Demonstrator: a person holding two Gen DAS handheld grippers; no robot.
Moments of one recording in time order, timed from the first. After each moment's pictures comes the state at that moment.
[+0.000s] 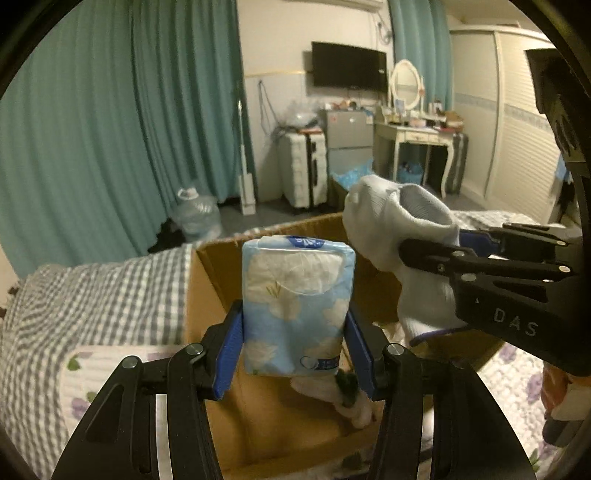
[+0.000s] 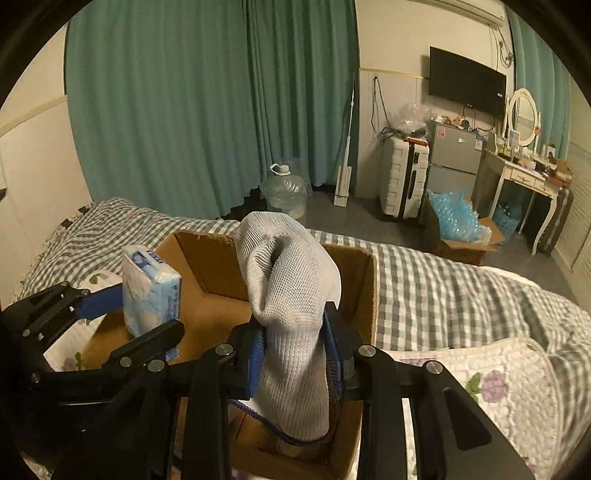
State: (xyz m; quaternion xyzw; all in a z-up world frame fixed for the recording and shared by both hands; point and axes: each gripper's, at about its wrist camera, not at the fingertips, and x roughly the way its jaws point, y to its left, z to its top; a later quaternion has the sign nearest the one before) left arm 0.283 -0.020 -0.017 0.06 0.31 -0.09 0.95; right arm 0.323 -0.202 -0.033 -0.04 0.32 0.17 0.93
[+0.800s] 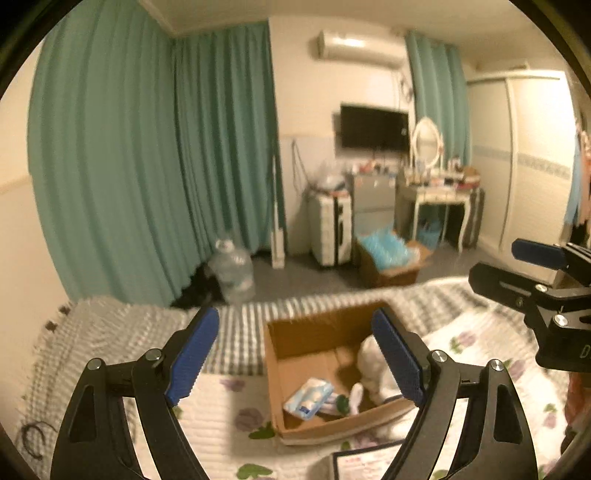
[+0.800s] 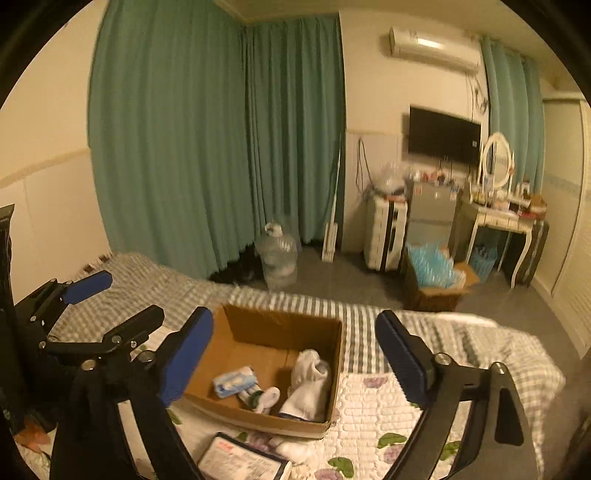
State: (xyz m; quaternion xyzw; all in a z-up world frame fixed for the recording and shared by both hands) left arm 0.183 0.003 0.113 0.04 0.21 -0.04 0.98; right arm 0.183 -0.221 0.125 -0.03 0.21 0.15 0.97
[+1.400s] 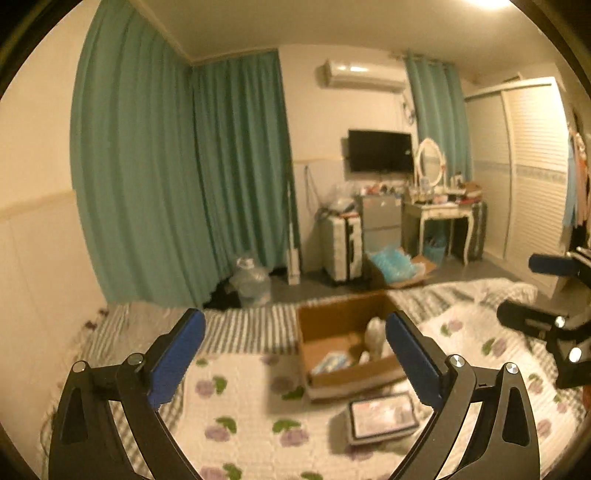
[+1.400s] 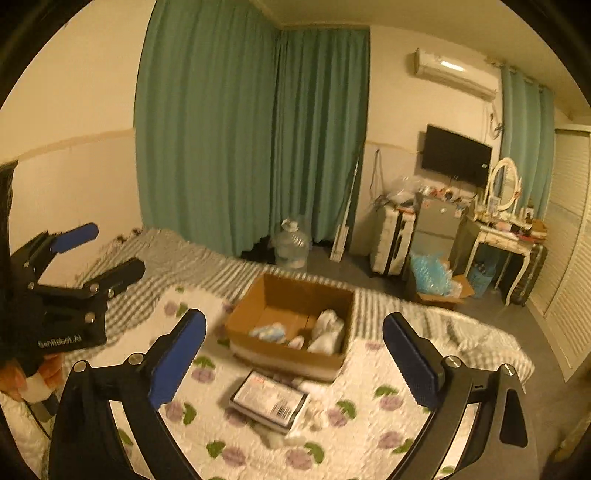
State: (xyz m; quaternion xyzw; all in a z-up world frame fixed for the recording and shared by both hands) left arm 0.049 0.029 0.141 0.05 0.16 -0.02 0.99; right arm 0.050 -0.203 0.122 -0.08 0.22 0.17 0.96
